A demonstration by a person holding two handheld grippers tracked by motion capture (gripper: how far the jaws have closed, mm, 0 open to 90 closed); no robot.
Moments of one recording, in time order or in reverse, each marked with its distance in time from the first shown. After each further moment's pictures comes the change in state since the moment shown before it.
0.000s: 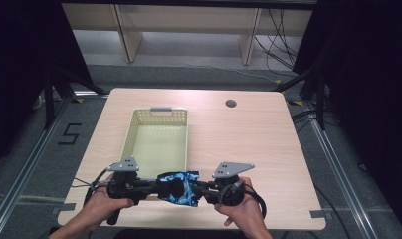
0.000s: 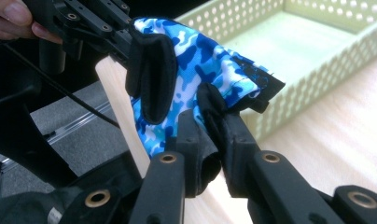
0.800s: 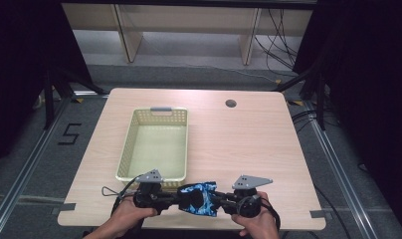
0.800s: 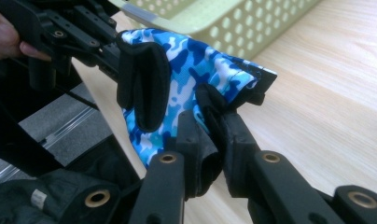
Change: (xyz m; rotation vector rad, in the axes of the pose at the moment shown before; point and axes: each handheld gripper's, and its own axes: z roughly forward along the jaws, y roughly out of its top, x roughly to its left) left arm -0.013 -0.030 0.066 0.031 -0.087 -0.028; right arm -0.021 -0.062 -0.019 0.016 -0.061 0.127
